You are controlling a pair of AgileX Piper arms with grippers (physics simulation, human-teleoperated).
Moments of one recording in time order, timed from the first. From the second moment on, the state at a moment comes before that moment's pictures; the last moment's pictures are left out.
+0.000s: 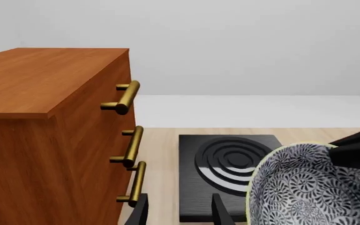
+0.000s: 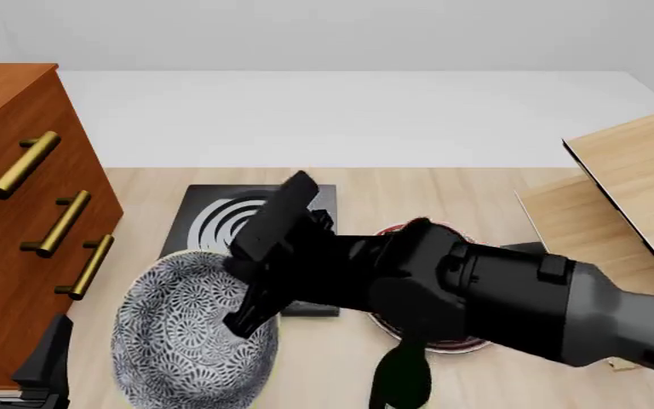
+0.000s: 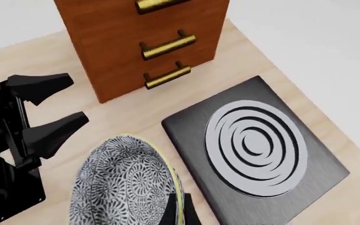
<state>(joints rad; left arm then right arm) -0.01 0.01 0.00 0.00 0.00 1.01 1.54 -1.15 0.21 -0.06</state>
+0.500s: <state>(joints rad) -0.01 0.01 0.00 0.00 0.00 0.83 1.47 -1.26 0.28 -0.02</state>
